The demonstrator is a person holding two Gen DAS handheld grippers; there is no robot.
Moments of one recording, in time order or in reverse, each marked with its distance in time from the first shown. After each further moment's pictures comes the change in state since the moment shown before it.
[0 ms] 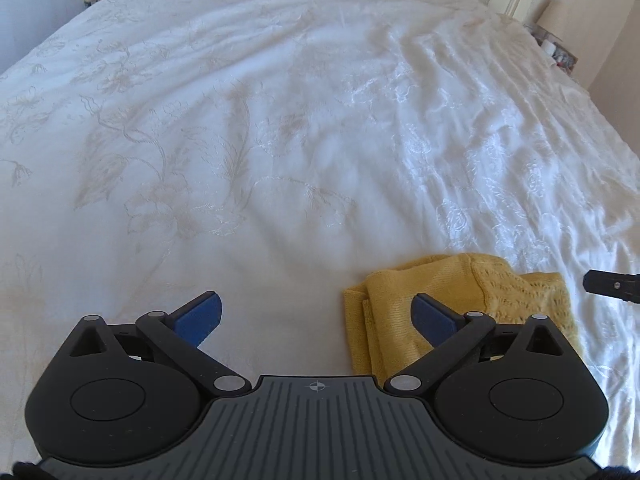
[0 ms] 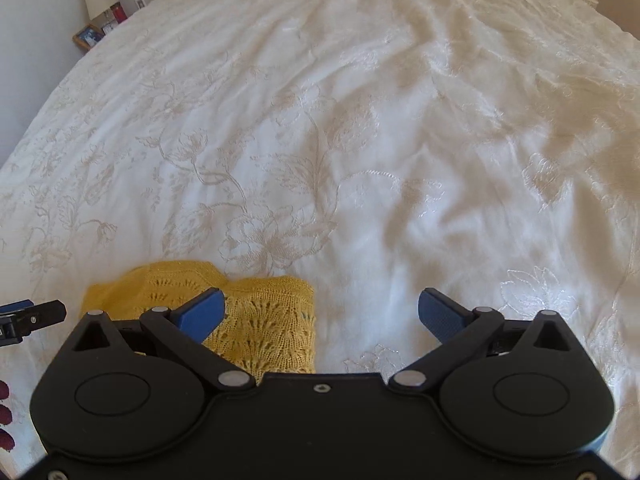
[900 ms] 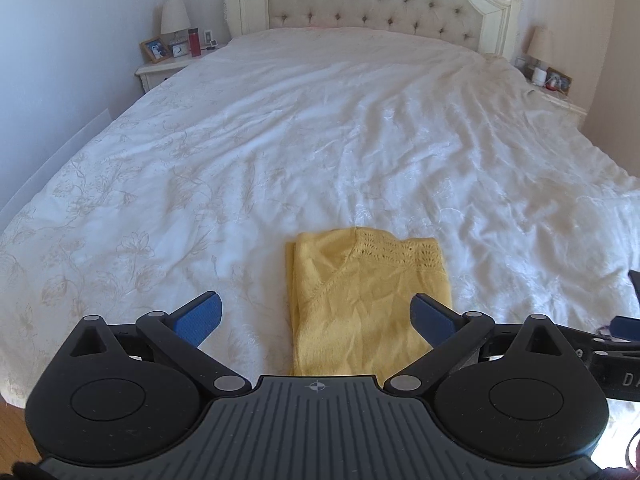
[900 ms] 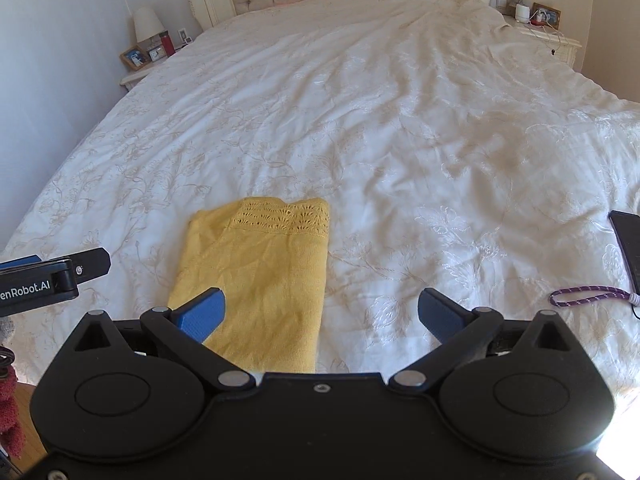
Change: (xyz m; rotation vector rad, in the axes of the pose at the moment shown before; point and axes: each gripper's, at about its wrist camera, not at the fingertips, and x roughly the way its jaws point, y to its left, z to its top) left arm -0.198 -0.137 -0.088 0.022 -0.162 0.169; right arm -0.207 0.008 -0.102 -0.075 -0.109 0.025
